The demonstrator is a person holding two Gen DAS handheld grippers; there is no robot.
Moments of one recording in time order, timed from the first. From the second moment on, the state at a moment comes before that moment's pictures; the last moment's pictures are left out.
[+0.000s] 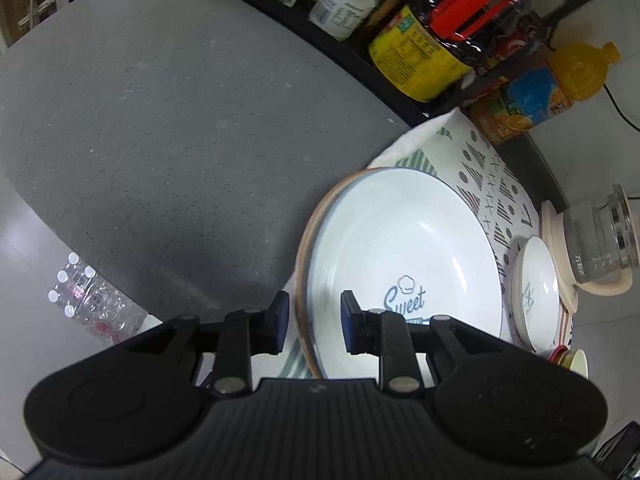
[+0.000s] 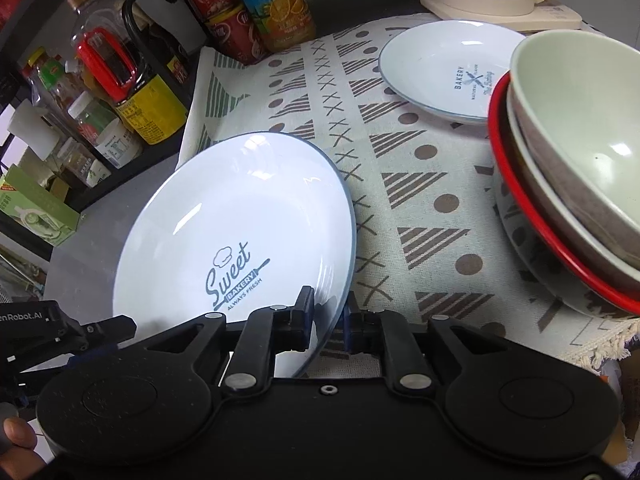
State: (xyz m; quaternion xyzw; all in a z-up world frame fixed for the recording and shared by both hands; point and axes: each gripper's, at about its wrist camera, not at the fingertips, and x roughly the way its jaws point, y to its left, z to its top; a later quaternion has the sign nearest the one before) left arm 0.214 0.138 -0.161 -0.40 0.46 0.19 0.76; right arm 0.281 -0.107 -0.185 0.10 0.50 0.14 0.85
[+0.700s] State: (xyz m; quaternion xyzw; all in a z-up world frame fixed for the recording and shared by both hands) left arm 0.204 0.131 -0.135 -0.39 0.45 0.20 0.78; right arm 0.281 -0.114 -0.146 0.11 0.48 0.16 0.86
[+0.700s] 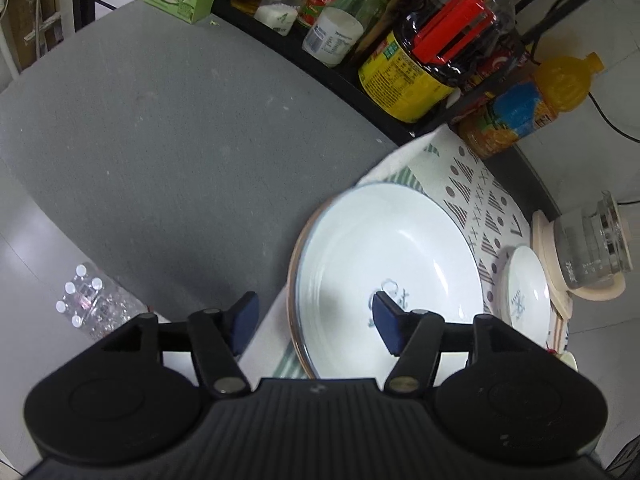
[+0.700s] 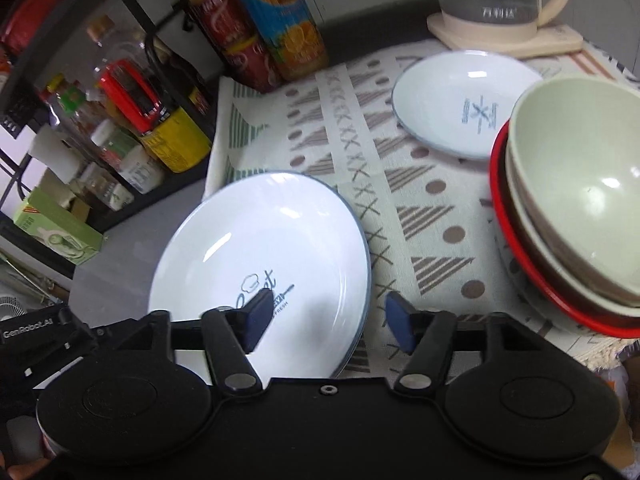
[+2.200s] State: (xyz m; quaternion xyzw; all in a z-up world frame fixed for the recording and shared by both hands) left arm 0.299 0.018 -0.091 -0.35 0.46 0.09 0.81; right arm 0.332 -0.237 -0.053 0.13 0.41 0.11 0.90
